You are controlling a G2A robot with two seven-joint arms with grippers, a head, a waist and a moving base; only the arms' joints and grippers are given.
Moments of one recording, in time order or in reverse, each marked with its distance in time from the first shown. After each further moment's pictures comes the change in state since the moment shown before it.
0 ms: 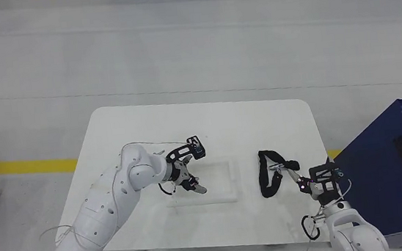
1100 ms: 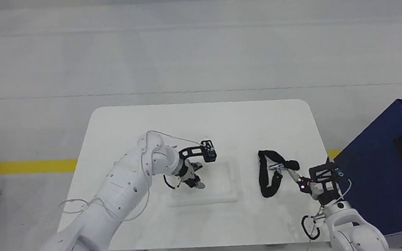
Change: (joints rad) left arm -0.223 -0.154 0.253 0.364 0.040 -0.168 0.064; right arm 0.000 0.000 0.000 0.000 0.000 0.000 0.000
